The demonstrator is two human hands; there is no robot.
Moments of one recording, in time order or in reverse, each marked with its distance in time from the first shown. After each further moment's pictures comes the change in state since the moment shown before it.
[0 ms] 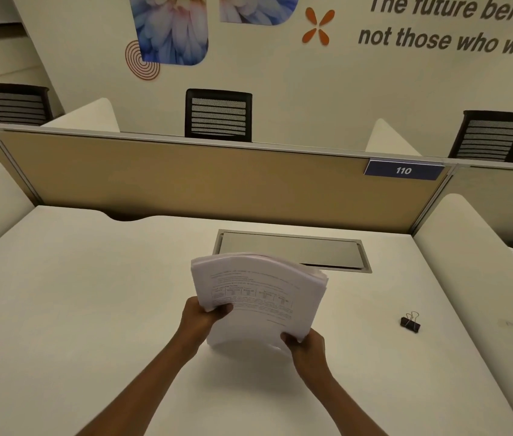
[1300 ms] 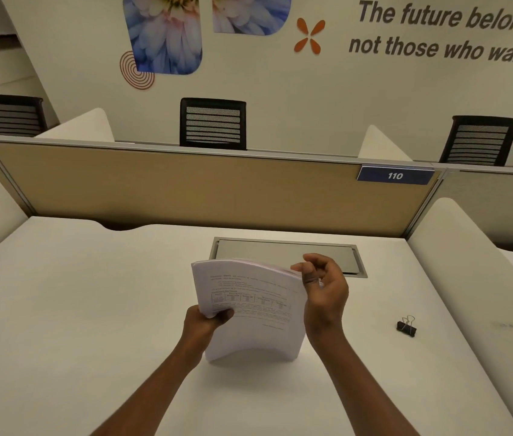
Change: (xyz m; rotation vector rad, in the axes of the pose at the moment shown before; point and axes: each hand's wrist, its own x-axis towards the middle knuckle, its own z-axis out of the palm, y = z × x) left_hand 0.010 -0.012 0.013 -0.022 0.056 -0.027; right_hand -0.004 -0.147 -0.022 0.280 0.288 -0.440
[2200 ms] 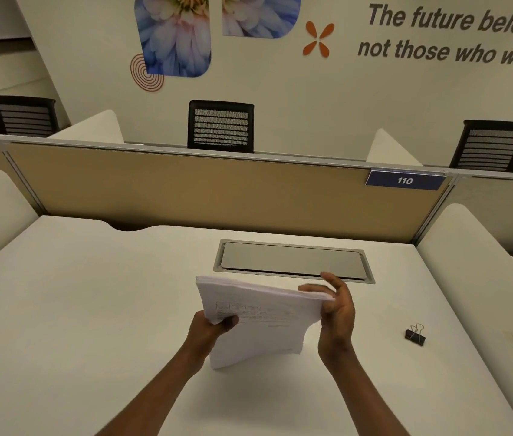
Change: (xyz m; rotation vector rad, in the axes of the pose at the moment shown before) left_hand -0.003 0.000 -0.007 -0.016 -0.108 -0.027; right_hand -0.005 0.043 -0.021 0.257 -0.165 0.100
